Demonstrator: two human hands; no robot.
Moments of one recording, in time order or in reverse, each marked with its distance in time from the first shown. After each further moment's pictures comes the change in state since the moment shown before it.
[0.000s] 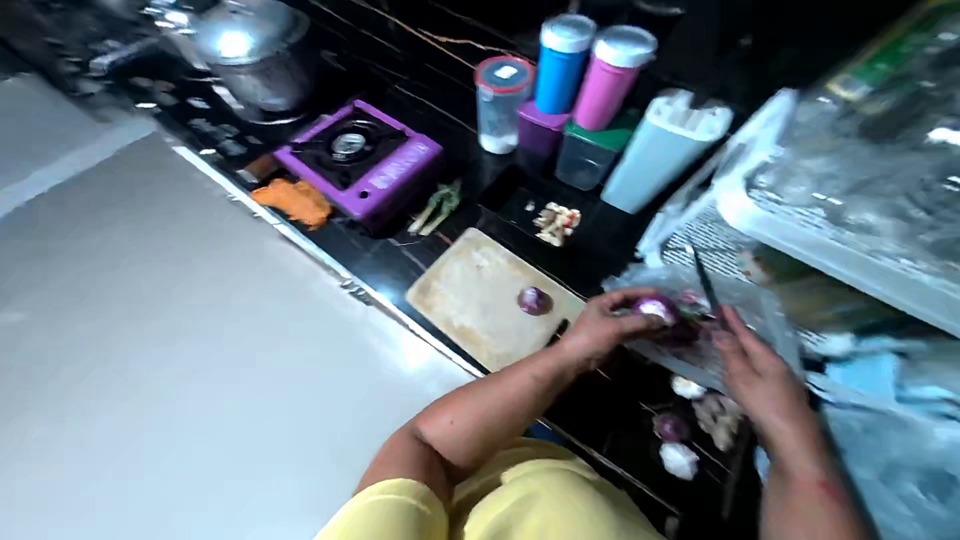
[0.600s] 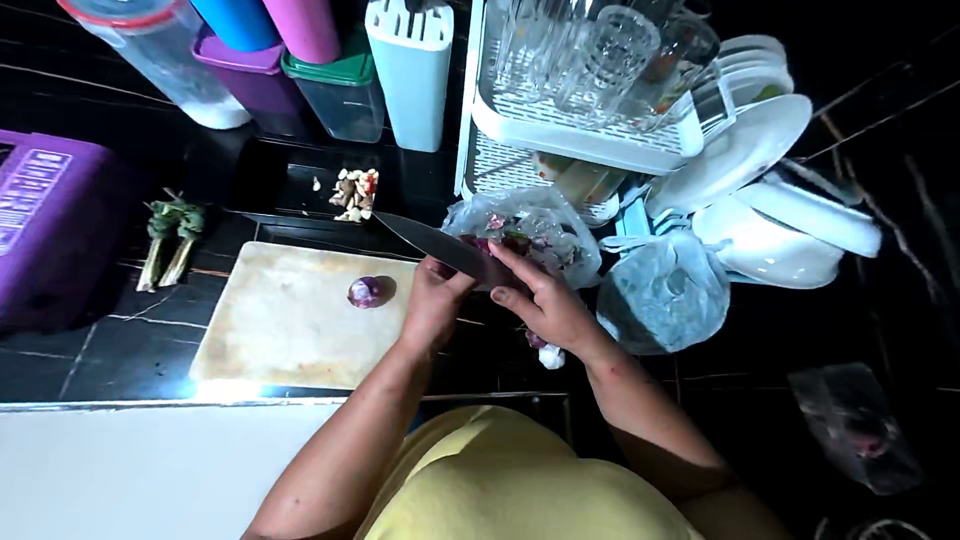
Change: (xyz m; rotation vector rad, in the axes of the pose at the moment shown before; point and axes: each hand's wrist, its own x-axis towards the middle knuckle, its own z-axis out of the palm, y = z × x) left_hand 0.005 -0.019 0.012 0.104 -0.007 0.066; right_hand -0.024 -0.012 0.022 0.052 -0.025 -0.277
